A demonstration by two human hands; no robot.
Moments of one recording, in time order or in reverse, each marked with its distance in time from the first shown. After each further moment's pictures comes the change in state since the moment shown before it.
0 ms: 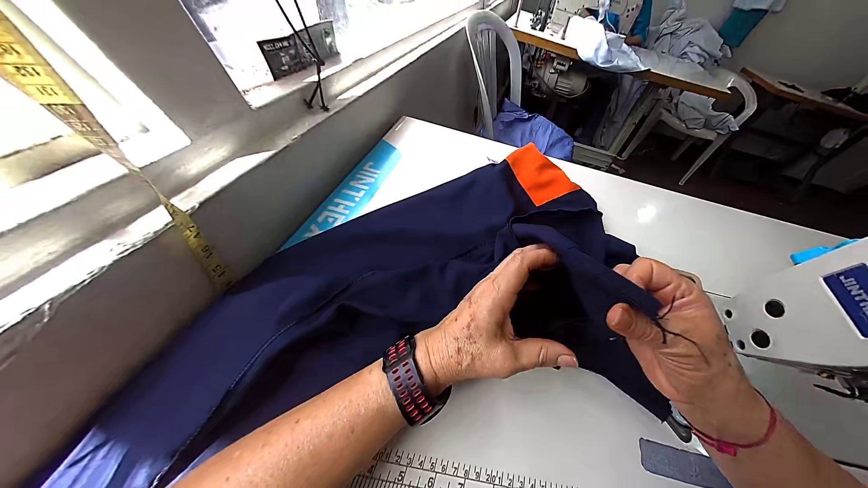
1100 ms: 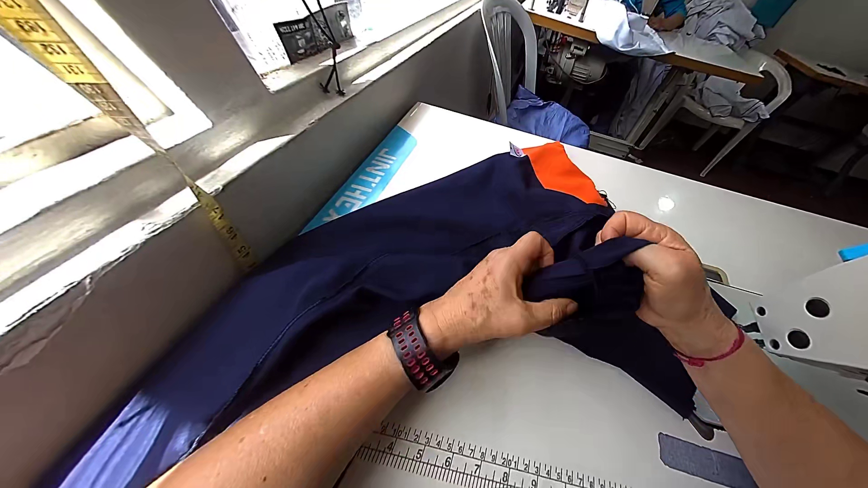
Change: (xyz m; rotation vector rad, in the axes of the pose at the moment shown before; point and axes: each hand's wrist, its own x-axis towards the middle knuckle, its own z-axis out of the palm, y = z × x) left_hand 0.005 0.006 -0.020 0.142 -0.058 -0.314; right_hand 0.043 0.021 -0.004 -0.255 -0.075 0.046
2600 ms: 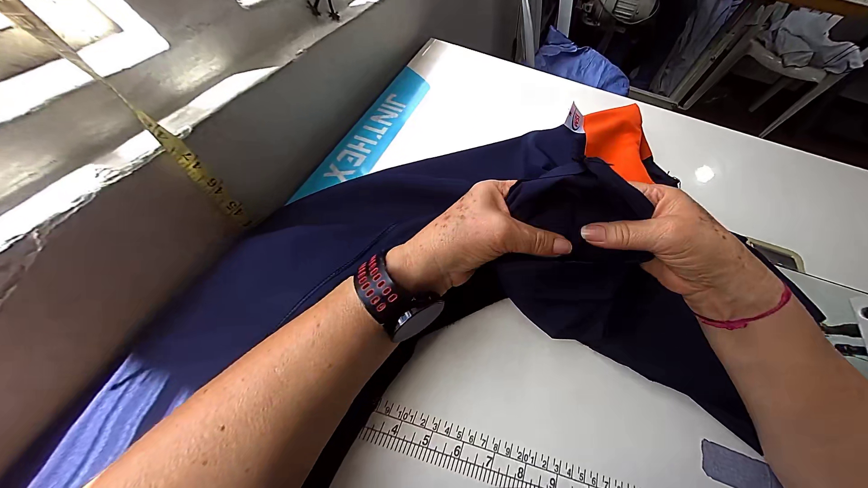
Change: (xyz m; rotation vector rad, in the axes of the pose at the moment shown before) left_hand 0.014 0.005 -0.030 -0.613 0.051 -0.592; right_hand 0.028 0.018 0.014 0.207 -0.131 0.370
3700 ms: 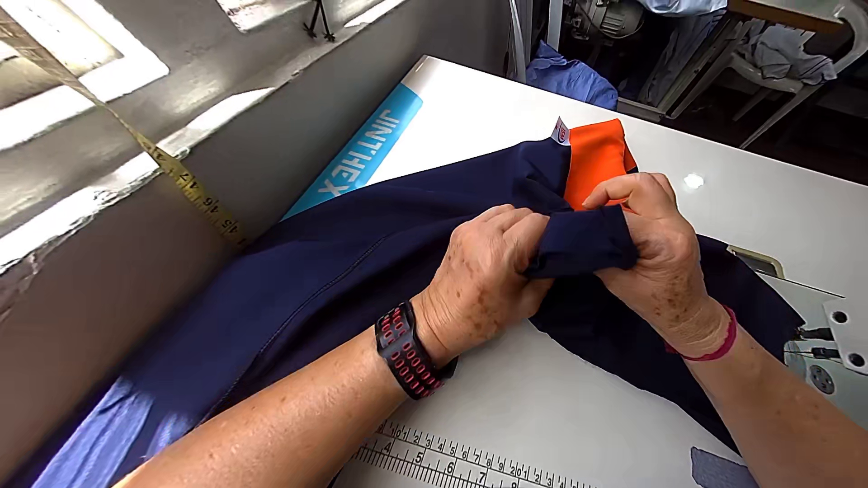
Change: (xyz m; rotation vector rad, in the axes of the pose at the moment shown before) left_hand -0.004 -0.029 0.014 1.016 0.320 1.041; right_hand -0.001 0.020 0.000 -0.898 0.228 -0.918
